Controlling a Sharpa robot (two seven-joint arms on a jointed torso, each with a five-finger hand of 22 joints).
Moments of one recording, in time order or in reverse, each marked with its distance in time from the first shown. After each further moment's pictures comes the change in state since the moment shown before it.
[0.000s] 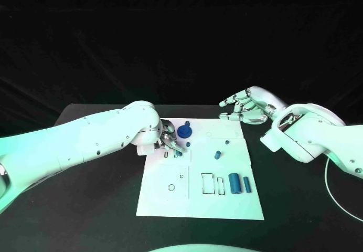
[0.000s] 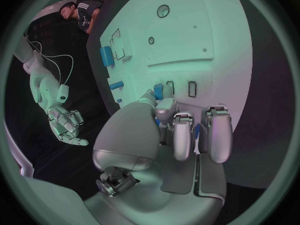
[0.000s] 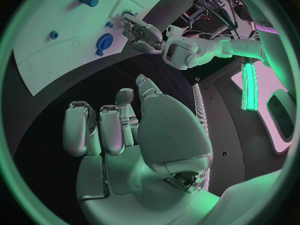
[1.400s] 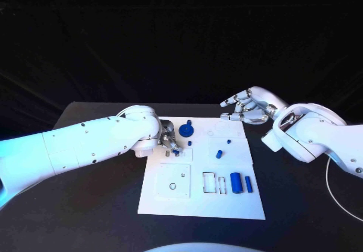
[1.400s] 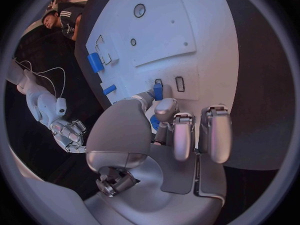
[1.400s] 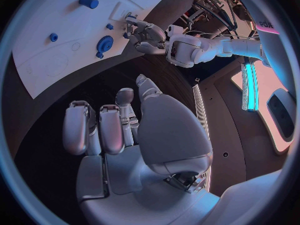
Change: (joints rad) left arm -0.025 -0.049 0.002 0.088 -0.185 -0.064 0.000; left_hand -0.136 -0.124 0.302 -0.079 -0.020 -0.002 0.005 0.016 0.050 0.011 0.004 0.000 0.004 0.000 0.000 0.000 0.000 0.000 0.000 0.000 0.000 0.001; right arm -0.001 0.013 -0.001 -0.014 0.001 0.016 0.002; right_hand 0.000 0.000 -0.010 0.010 0.008 0.000 0.000 0.000 0.000 -0.002 -0.002 -0.004 -0.005 0.000 0.000 -0.011 -0.007 0.000 -0.007 0.000 -0.008 -0.009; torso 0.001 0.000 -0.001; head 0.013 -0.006
